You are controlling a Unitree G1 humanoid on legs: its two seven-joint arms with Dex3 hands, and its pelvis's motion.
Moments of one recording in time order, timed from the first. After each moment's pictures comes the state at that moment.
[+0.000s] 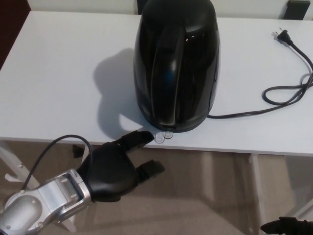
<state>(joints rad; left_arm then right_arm) -0.30 0.63 -0.64 0.22 1.27 -0.40 0.12 0.03 -0.45 0.18 0.85 -0.30 -0.41 0.05</state>
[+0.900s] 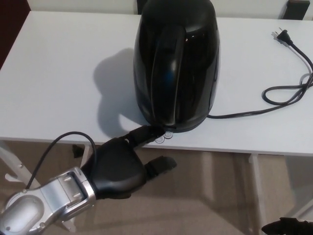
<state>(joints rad) -0.29 0.63 -0.63 0.14 1.24 -0.40 0.14 0.03 -0.45 0.18 0.84 -0.31 -0.39 0.05</state>
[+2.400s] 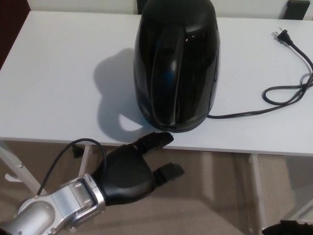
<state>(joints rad) -0.29 0.59 -0.67 0.17 1.25 -0.37 0.15 0.05 -0.46 0.18 0.82 -0.31 -0.38 0.06</state>
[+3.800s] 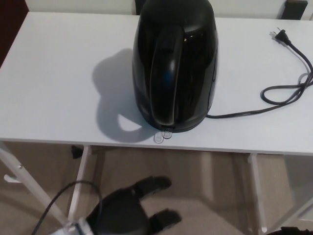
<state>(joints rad) -0.05 0.68 -0.74 0.05 1.23 -0.36 0.16 0.10 -0.47 0.19 0.78 -0.31 -0.37 0.07</state>
